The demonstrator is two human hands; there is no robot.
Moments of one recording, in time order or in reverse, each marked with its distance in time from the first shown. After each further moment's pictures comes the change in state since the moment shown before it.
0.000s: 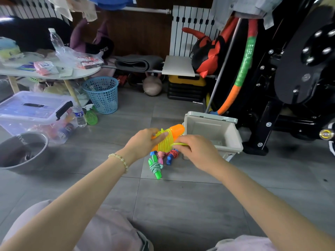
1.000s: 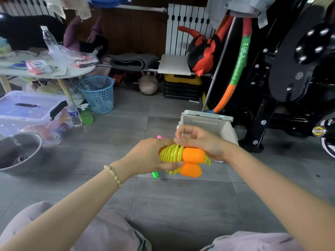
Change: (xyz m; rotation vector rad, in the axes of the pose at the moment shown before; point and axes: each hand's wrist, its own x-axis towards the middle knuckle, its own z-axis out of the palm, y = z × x) left_hand -0.042 0.028 -0.002 0.099 -0.078 0.410; right_hand 0.000 -0.001 -0.037 0.951 -0.379 0.204
